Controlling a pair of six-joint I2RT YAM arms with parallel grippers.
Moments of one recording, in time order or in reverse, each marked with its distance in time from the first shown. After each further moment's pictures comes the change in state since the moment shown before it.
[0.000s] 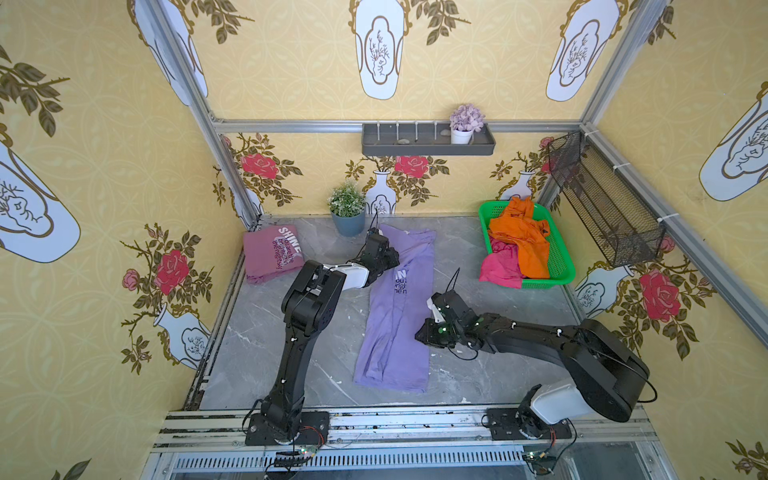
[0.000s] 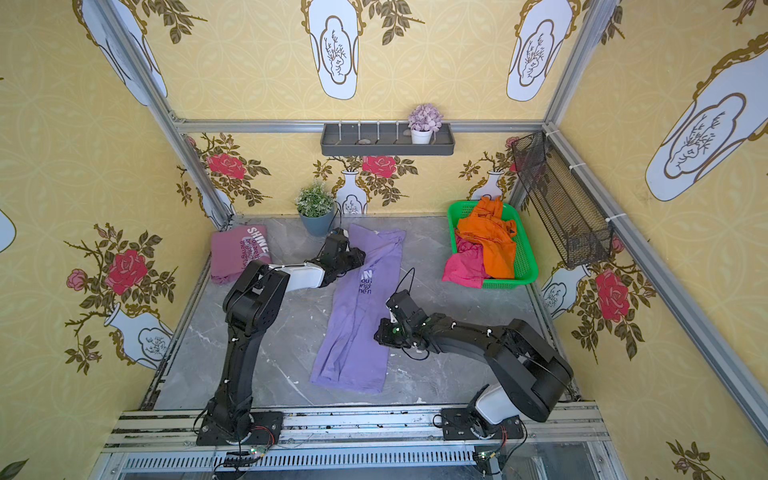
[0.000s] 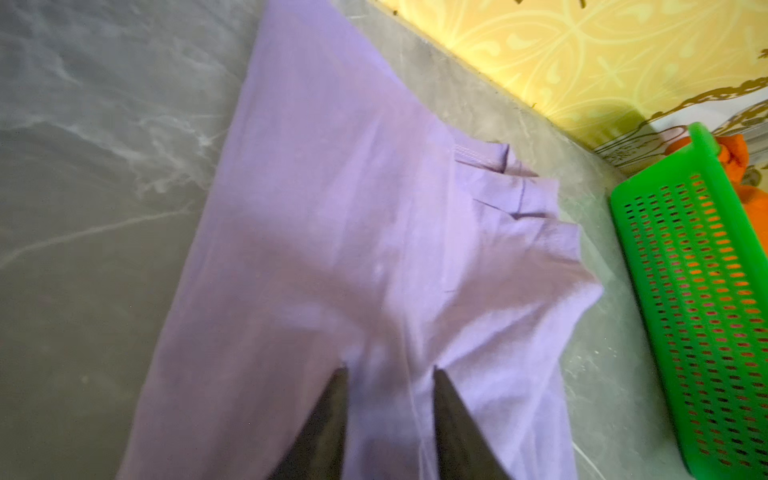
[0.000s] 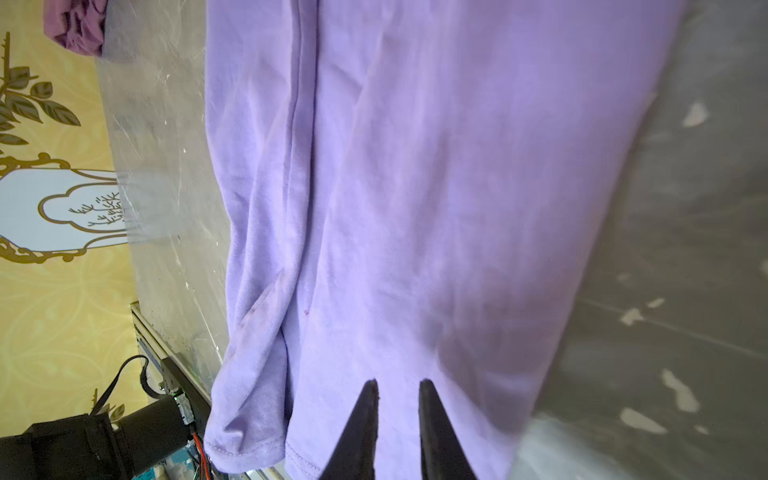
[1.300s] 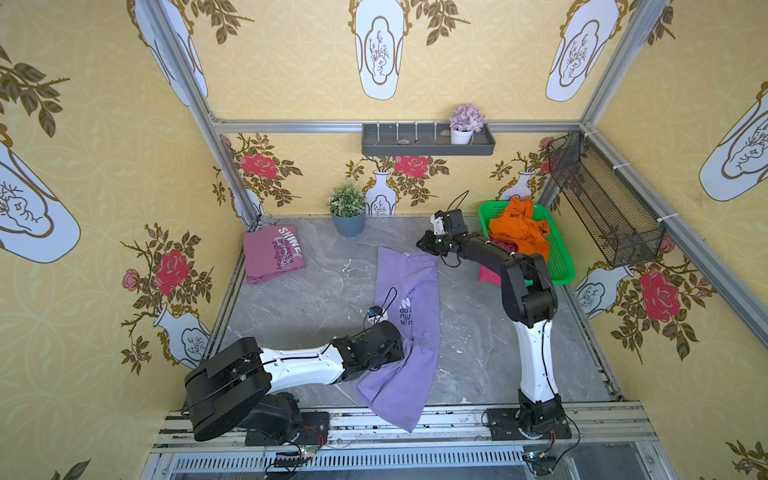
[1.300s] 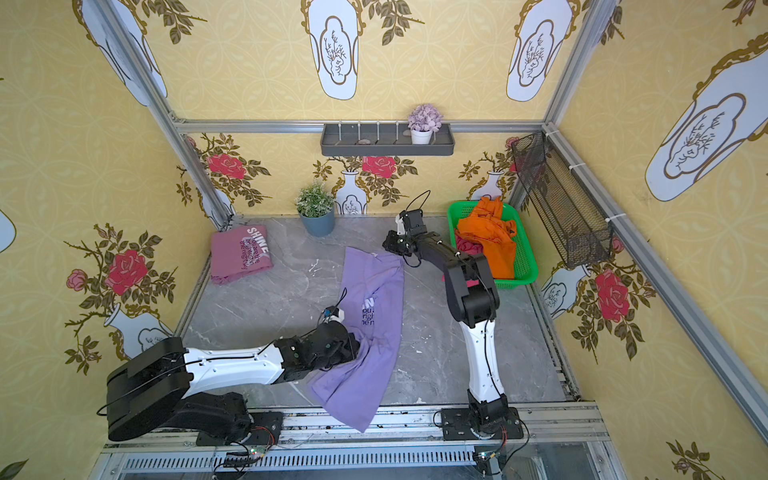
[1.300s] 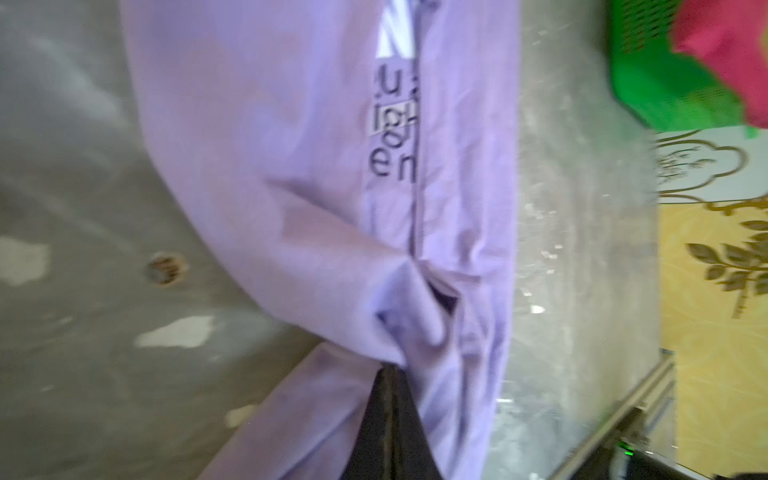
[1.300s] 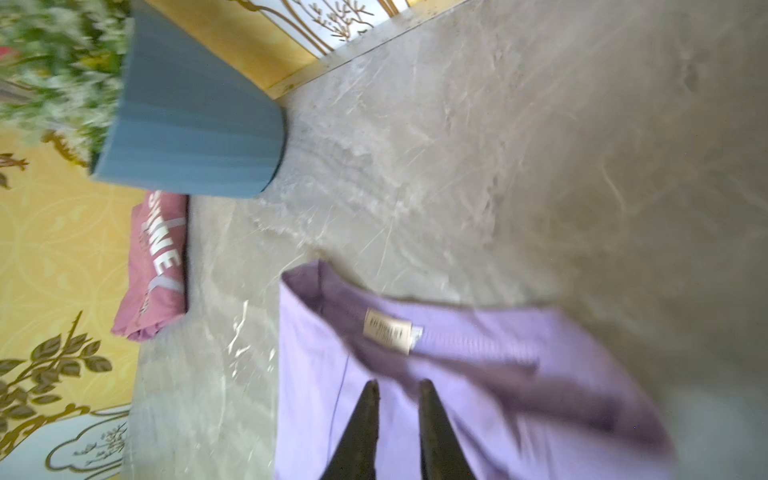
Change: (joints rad) left arm -0.568 -0.847 -0.830 -0.203 -0.198 -0.420; right arm -0.441 0.642 0.967 -0.154 -0.080 -0.367
